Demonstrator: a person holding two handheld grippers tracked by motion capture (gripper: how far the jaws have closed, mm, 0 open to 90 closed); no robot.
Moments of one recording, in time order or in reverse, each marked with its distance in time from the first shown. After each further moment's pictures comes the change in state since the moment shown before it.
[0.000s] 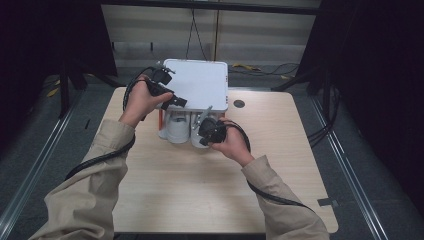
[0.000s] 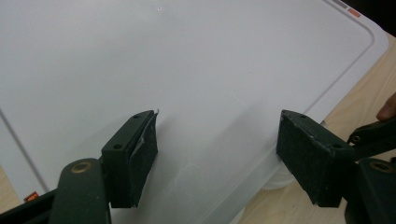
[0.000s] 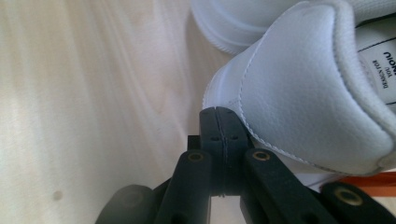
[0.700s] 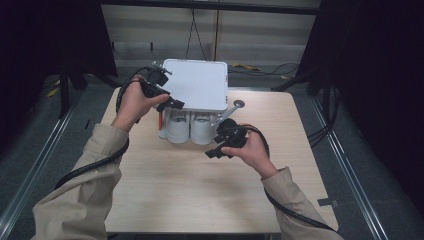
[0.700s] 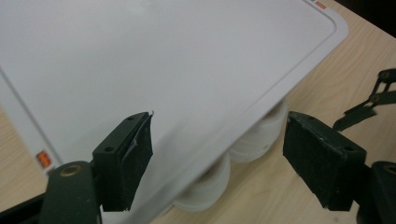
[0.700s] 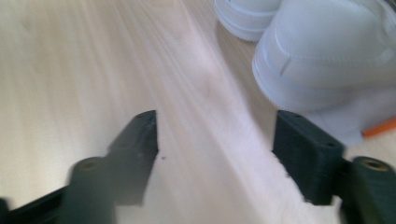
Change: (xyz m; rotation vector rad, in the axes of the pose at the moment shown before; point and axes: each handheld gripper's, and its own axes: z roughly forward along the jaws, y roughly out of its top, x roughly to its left) left arm -0.017 -0.008 -0.032 0.032 0.011 0.008; right arm 0.011 -0.044 -0.054 -0.150 0.149 0.251
